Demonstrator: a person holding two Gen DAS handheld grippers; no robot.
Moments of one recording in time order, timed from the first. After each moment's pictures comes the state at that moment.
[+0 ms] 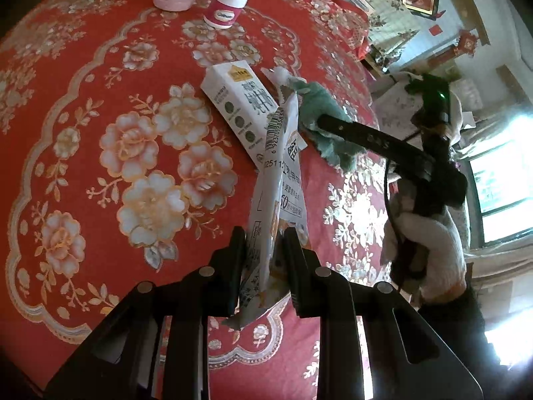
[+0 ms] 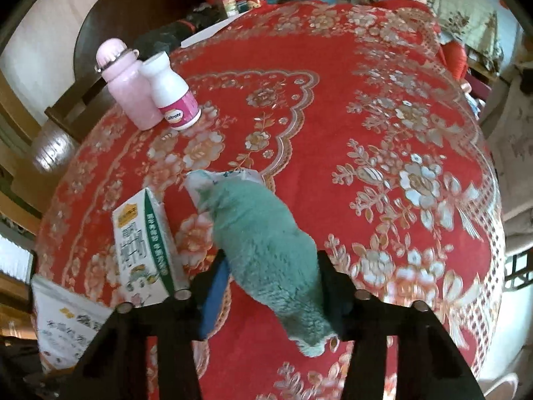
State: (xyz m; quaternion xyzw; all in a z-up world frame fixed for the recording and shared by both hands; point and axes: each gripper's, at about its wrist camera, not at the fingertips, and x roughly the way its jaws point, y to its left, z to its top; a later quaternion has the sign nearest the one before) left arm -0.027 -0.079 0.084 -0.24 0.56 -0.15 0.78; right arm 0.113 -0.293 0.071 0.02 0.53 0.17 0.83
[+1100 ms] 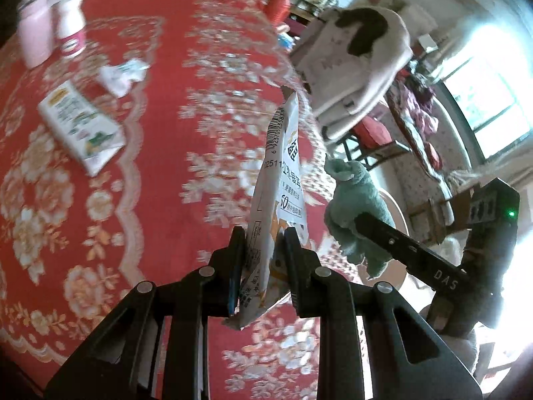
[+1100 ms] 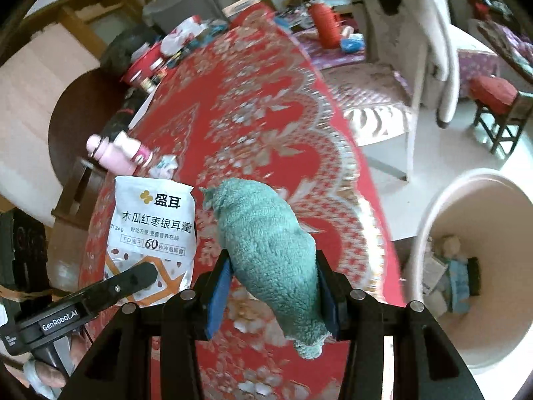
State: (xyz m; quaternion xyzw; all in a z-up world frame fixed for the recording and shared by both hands) left arm -0.039 -0.249 0.111 -0.10 0.55 -0.26 0.79; right arm -0.089 -0.470 0.105 0.23 0.48 0.03 0.85
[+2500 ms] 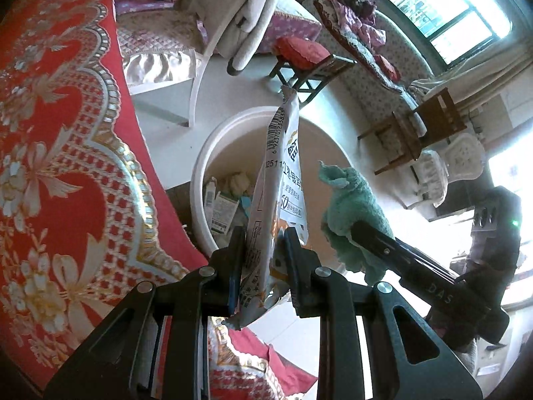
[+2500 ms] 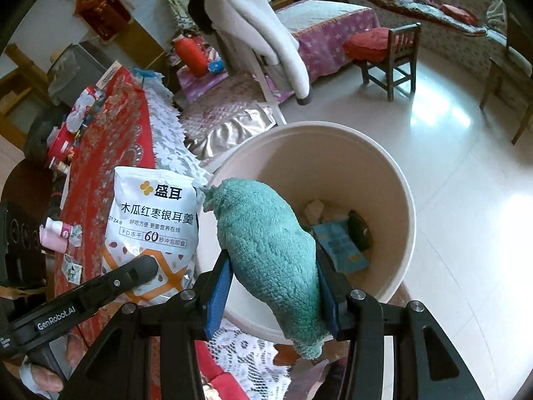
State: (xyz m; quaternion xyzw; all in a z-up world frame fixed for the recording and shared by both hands) left arm -0.088 -0.484 0.077 0.01 0.59 -0.40 0.70; right arm -0.217 -0.655 0.077 0.32 0.47 -0.15 0.81
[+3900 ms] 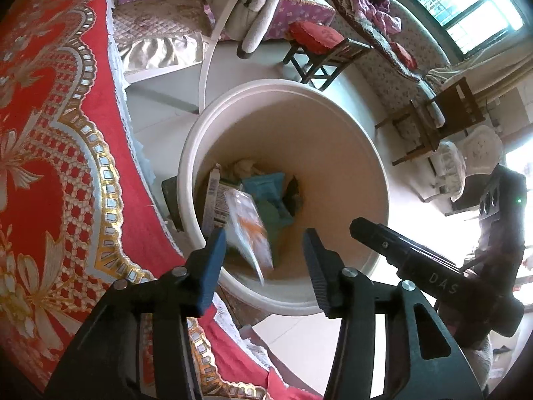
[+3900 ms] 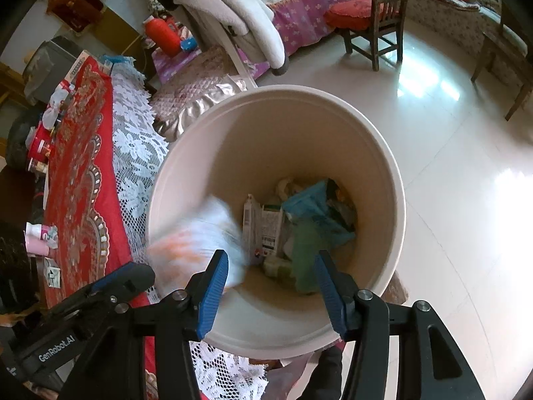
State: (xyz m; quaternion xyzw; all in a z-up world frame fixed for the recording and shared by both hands) left arm -0.101 -0.515 0.042 0.04 0.61 -0.37 0.71; right arm -0.213 -0.683 0.034 0.34 0.52 -0.17 0.77
